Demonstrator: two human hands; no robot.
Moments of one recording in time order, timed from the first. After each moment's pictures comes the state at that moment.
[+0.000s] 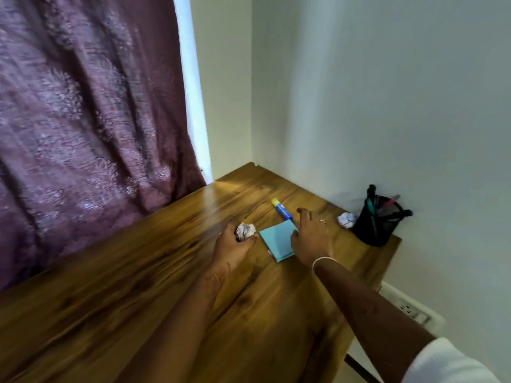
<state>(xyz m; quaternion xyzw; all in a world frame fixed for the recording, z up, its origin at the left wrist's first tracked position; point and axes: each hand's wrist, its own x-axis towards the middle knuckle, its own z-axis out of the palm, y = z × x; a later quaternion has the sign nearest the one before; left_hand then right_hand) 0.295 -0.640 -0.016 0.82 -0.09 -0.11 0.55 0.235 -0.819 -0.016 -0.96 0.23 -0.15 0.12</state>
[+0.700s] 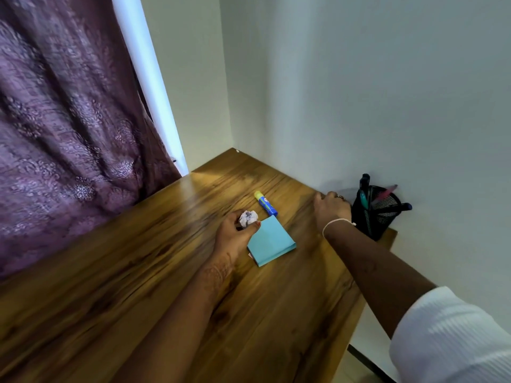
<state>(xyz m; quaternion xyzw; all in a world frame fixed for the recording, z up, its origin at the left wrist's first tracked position) 0.317 -0.708 -0.029 0.76 -0.07 -0.15 0.62 0.276 -0.926 -0.014 -0.94 0.29 0.10 -0.13</state>
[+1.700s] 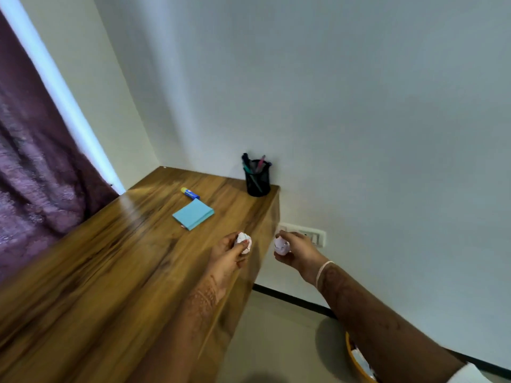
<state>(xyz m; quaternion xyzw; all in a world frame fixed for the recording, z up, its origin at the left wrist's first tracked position) 0.059 -0.694 0.002 0.65 -0.14 -0.34 0.67 -0.049 -0.832 -0.001 -0.48 0.38 -0.17 0.77</state>
